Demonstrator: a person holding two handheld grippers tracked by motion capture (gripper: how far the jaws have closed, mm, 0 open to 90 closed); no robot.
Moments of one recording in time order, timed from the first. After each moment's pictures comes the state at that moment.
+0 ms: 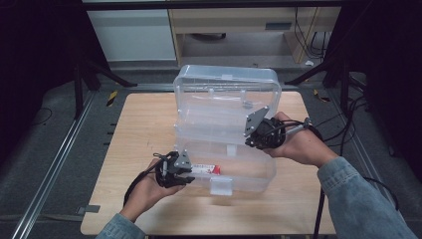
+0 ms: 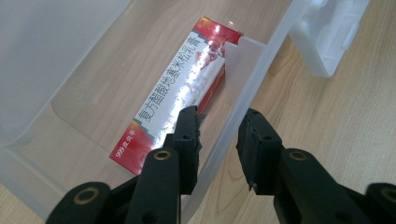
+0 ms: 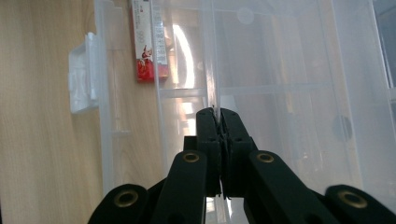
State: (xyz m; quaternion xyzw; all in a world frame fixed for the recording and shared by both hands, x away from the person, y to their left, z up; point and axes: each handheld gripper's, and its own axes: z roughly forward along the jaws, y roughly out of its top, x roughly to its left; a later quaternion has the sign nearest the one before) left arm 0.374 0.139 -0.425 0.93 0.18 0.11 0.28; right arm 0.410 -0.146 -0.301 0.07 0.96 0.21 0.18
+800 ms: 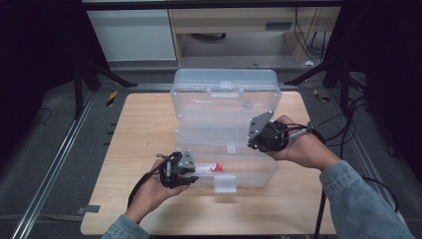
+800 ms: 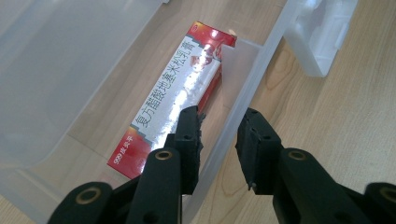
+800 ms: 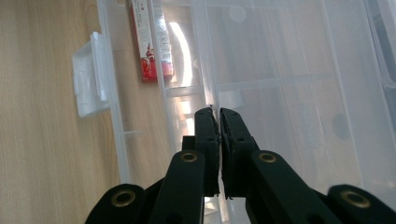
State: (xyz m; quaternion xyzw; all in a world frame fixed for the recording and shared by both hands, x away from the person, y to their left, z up) left arm 0.372 0.131 -0.425 0.93 0.19 0.12 0.29; right arm 0.407 -0.155 -0.311 0.07 0.96 0.21 0.18
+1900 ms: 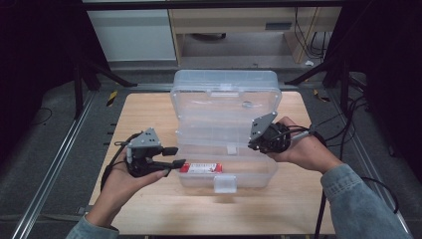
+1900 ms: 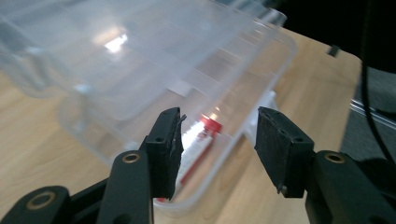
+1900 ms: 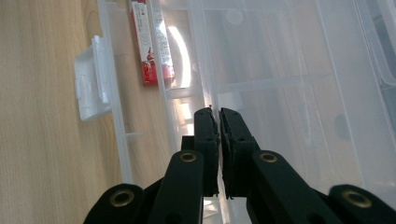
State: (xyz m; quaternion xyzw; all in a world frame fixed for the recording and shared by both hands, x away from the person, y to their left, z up) left arm 0.355 0.194 -0.325 0.84 0.27 0.12 0.46; right arm 0.404 -0.160 -0.314 0.07 0.95 0.23 0.18
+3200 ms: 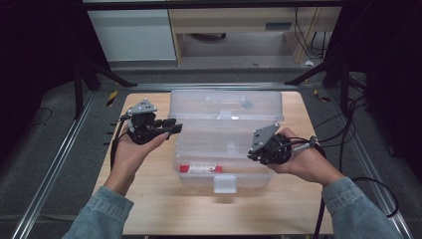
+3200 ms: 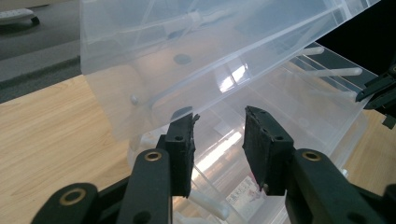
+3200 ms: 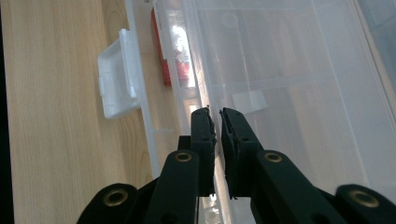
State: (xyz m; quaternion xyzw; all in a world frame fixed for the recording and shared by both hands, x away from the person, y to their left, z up) left arm 0.420 0.196 -0.323 0.79 0.35 0.13 0.49; right arm 0.387 -0.164 -0.334 0.08 0.95 0.25 0.17
